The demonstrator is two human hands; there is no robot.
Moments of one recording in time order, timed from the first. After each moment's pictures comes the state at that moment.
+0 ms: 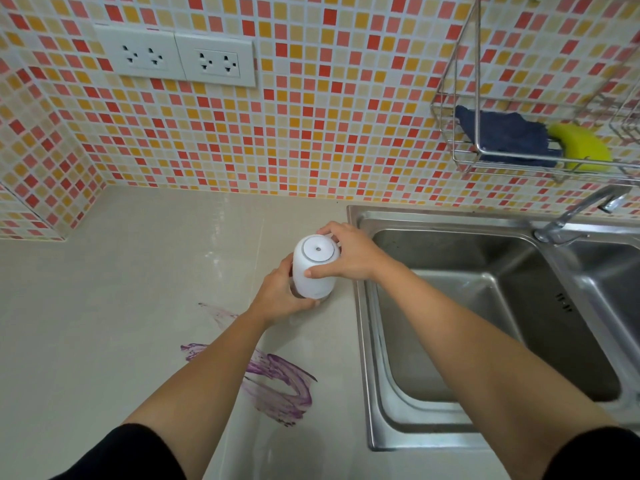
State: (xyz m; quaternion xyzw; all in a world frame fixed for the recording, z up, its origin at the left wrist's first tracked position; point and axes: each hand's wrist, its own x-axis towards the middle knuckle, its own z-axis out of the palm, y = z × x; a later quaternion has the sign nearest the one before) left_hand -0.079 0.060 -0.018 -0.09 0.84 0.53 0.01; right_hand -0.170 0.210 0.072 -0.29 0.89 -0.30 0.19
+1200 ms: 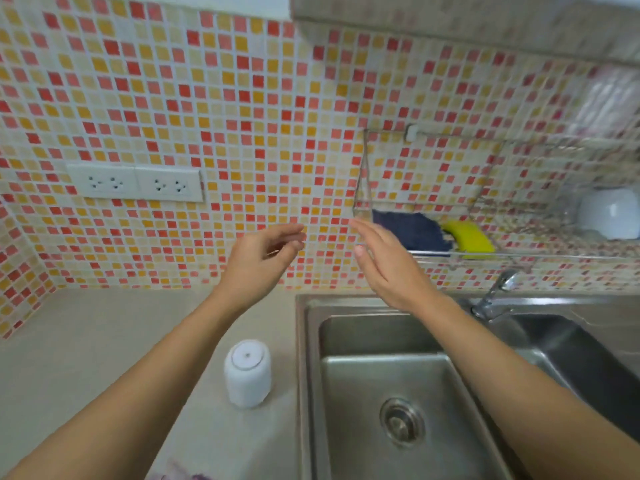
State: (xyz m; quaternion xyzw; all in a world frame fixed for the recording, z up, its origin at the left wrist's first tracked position) left_hand -0.135 0.134 0.218 0.02 0.81 0.55 -0.18; right_hand -0.216 0.341 0.206 -0.37 0.88 -0.24 -0.15
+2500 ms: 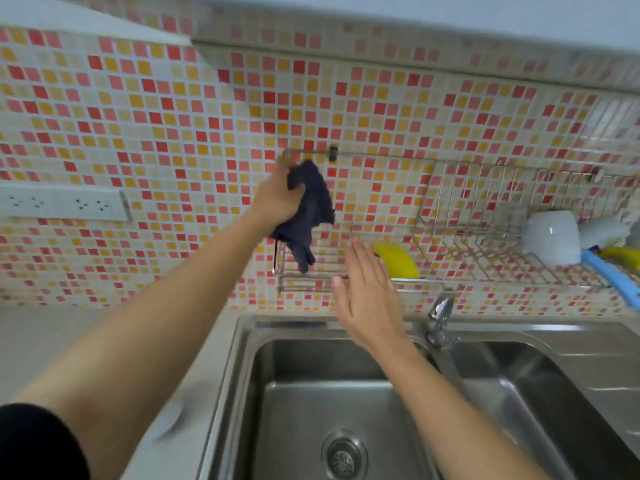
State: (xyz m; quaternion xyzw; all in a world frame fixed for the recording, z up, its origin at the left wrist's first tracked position) left_hand -0.298 0.272 0.294 -0.03 0.88 0.41 -0.24; right_hand -0.259 0.457 0.184 -0.28 0.90 -0.21 -0.26
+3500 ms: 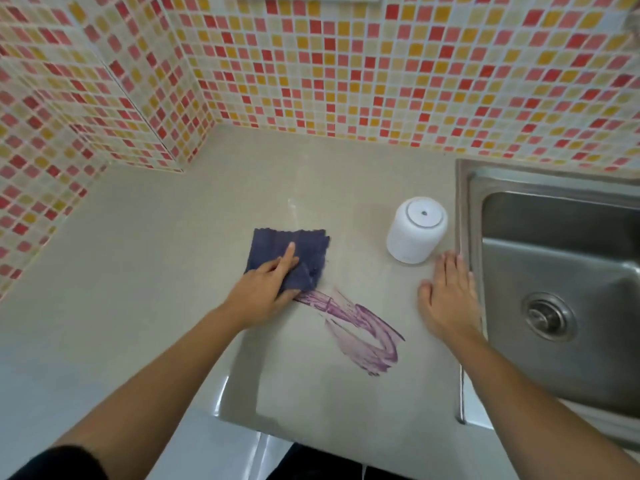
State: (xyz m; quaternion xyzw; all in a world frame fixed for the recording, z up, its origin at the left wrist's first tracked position) left_hand 0.069 -0.054 -0.033 -0.11 0.97 0.17 0.14; right_hand -0.084 0.235 -0.077 -0.18 0.98 -0.07 0.06
